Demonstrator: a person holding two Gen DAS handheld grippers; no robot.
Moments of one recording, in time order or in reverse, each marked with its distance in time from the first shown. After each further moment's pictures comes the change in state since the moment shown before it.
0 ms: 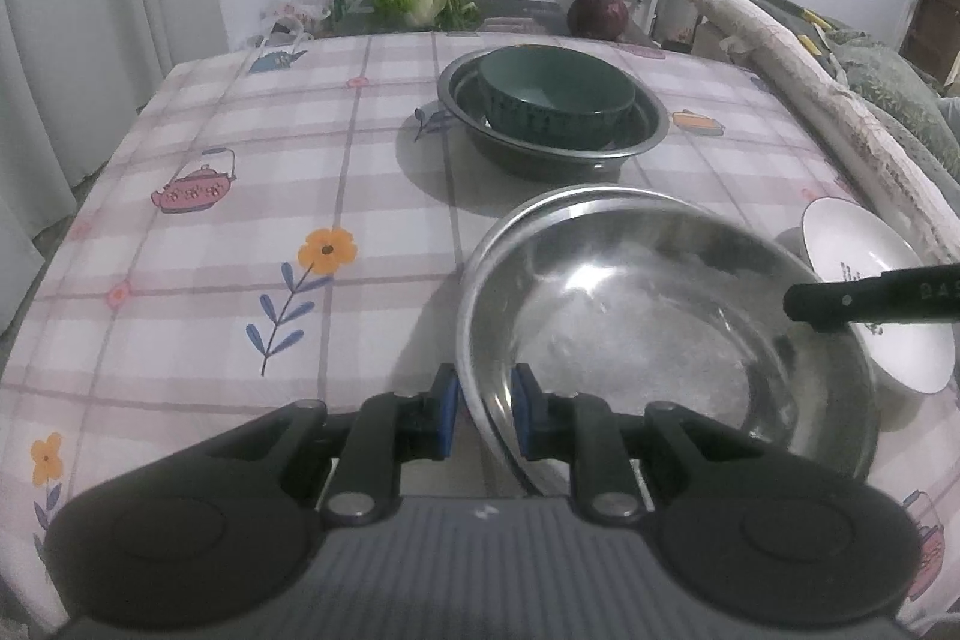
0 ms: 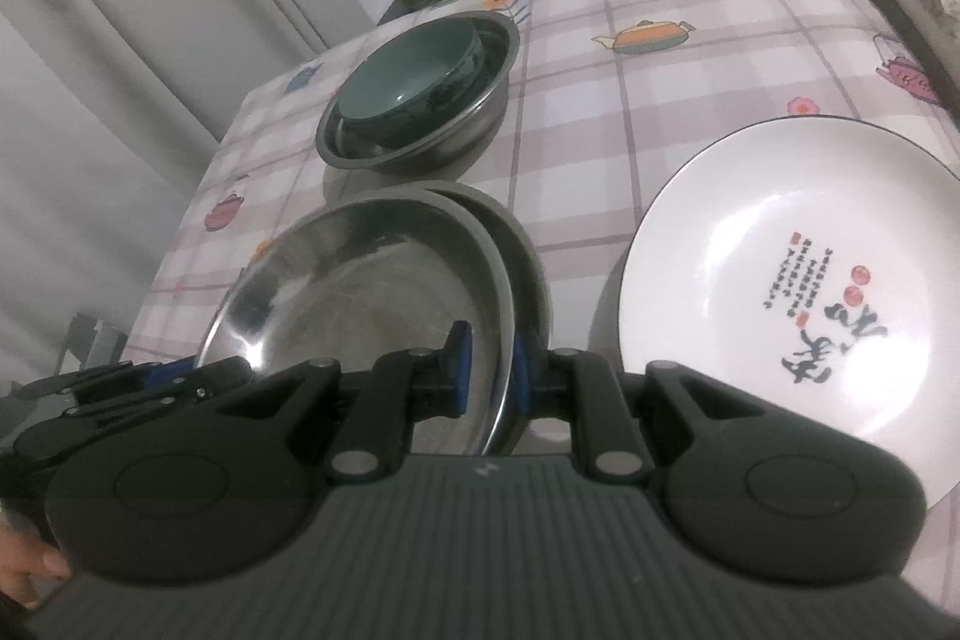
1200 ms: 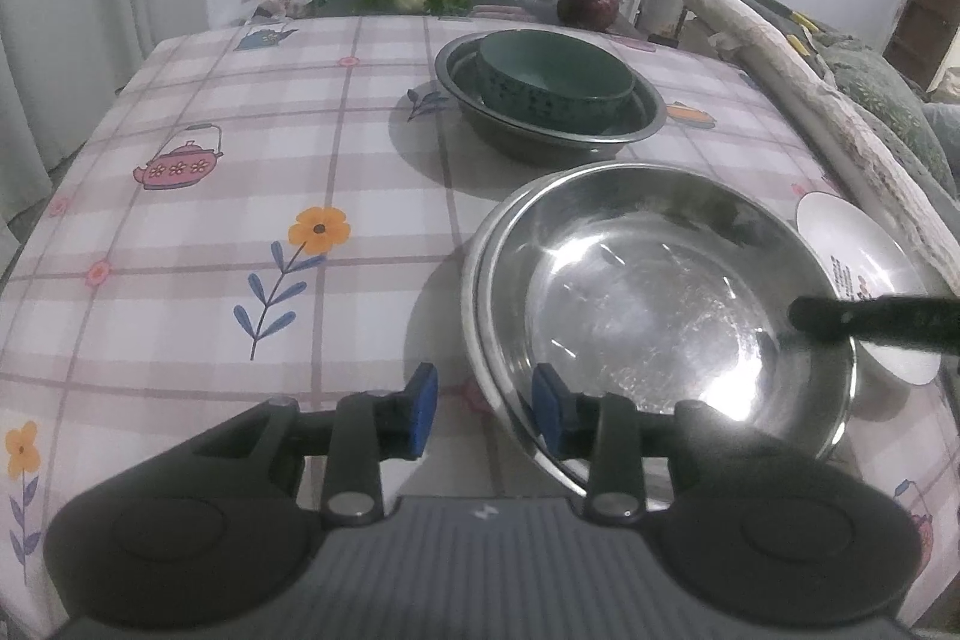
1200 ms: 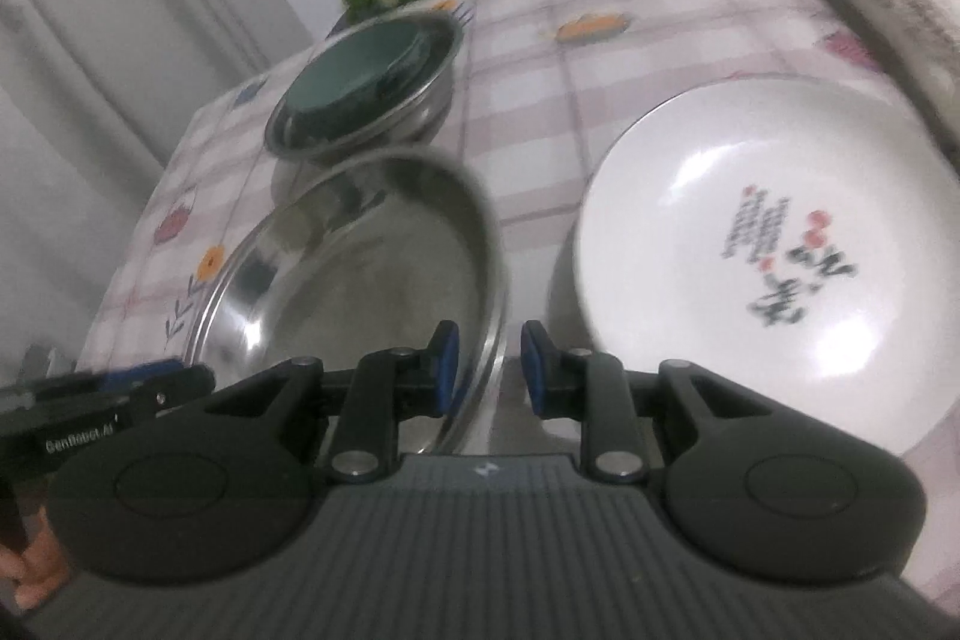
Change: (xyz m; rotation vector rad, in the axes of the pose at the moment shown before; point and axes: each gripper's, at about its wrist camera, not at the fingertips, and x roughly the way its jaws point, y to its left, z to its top) left arm 0.007 0.013 -0.005 -0.013 0.017 -0.061; right arm -0.003 -0.003 -0.026 0.059 -0.085 -0.102
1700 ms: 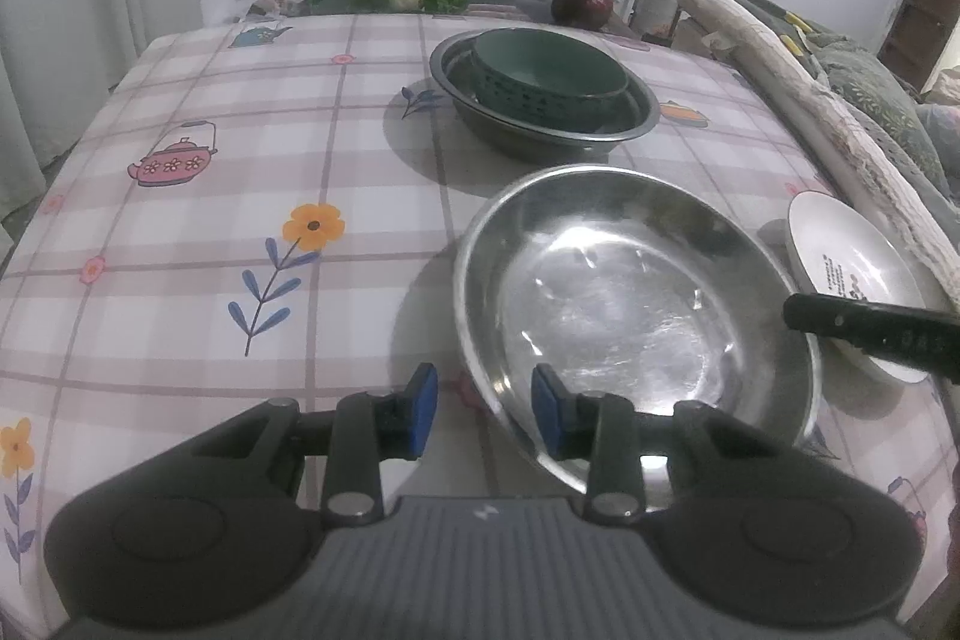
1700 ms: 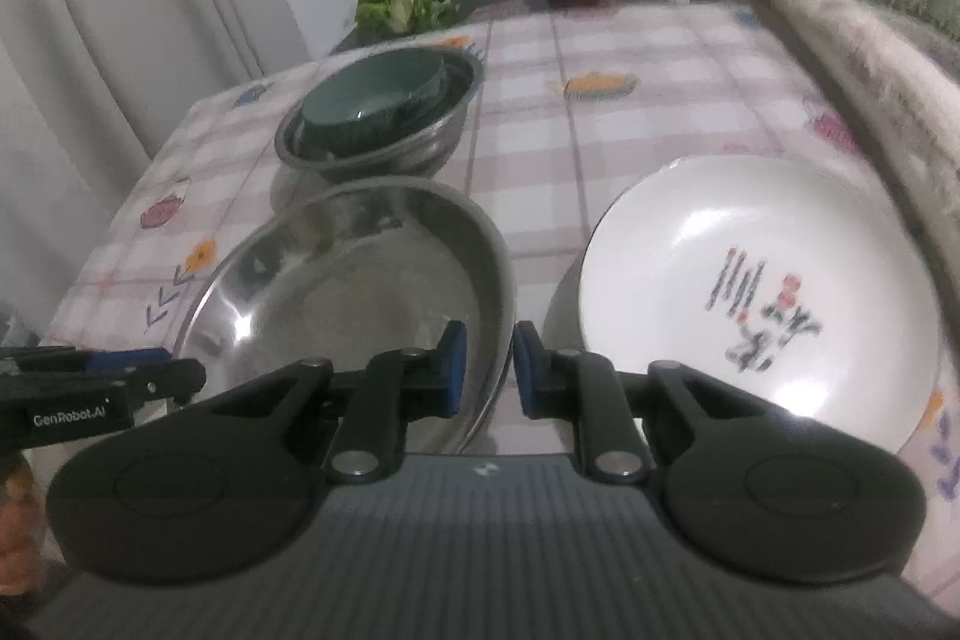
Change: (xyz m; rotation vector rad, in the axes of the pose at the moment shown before) left arm 0.001 0.001 0.000 0.000 0.001 -0.011; right arm -0.006 0.024 -0.007 -0.138 -0.050 -0.067
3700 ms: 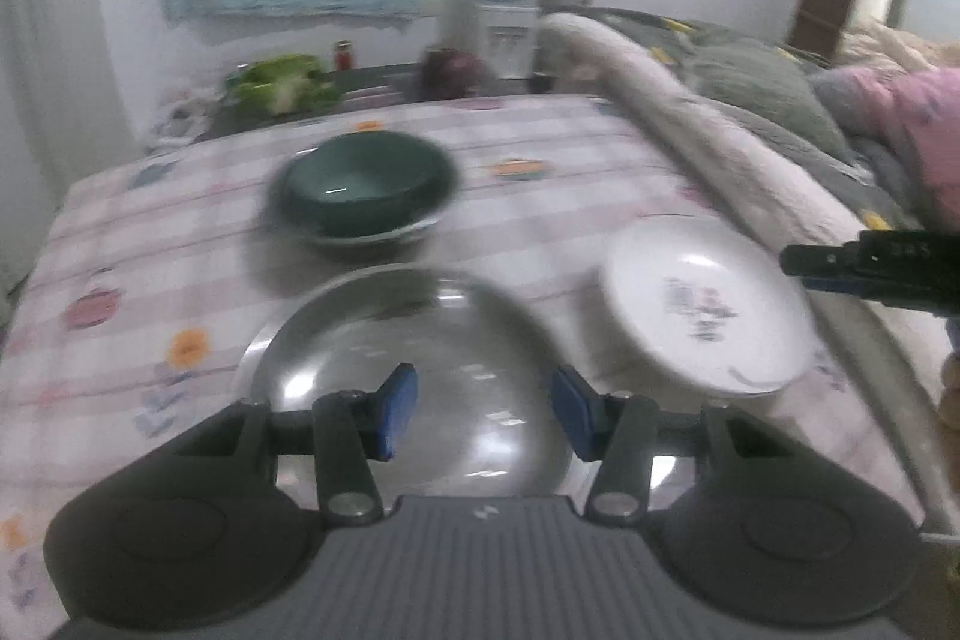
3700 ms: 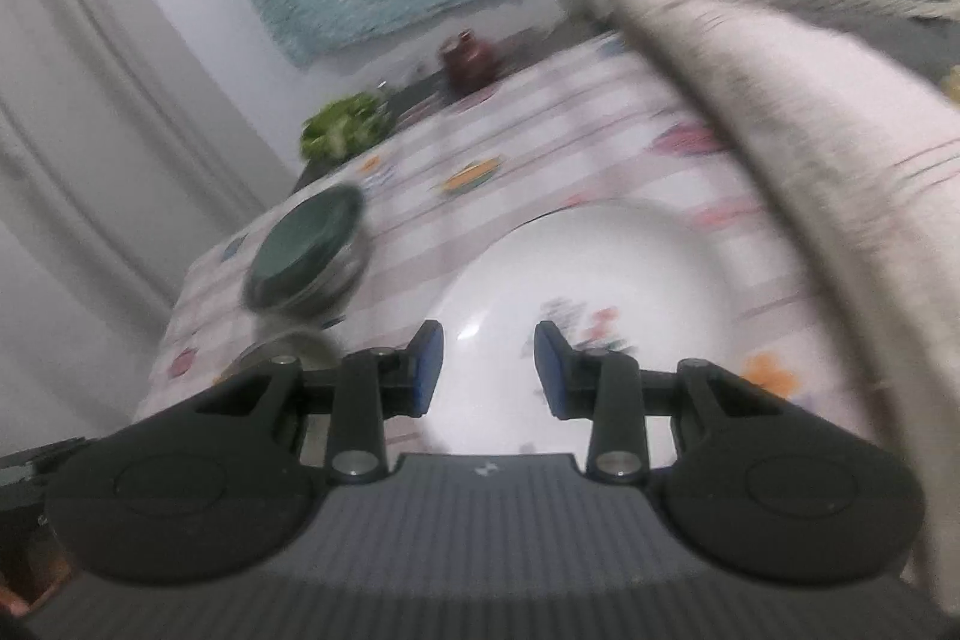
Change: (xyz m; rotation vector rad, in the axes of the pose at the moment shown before) left arm -0.045 -0.119 0.010 0.198 -0.116 -0.077; right arm -0.085 -0.139 0.003 0.290 -0.161 0.039
